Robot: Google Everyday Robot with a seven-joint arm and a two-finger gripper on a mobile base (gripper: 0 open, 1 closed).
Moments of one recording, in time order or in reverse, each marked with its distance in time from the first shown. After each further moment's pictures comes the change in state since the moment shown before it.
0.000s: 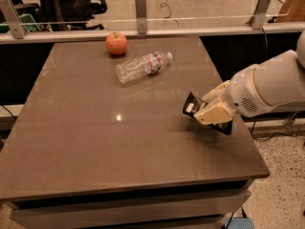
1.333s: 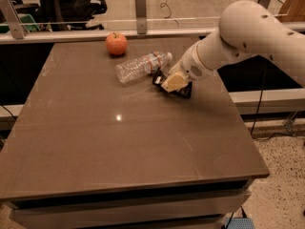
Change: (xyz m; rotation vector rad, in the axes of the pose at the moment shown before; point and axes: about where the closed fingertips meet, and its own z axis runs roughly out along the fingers) arm -0.083 -0.091 0.113 -0.020 -0.034 -0.098
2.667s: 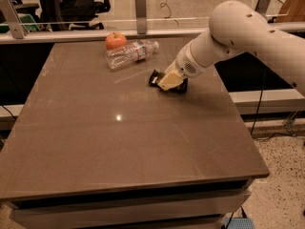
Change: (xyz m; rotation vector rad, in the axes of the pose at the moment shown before) arm -0.003 -0.017 0.027 -0.014 0.028 -0.009
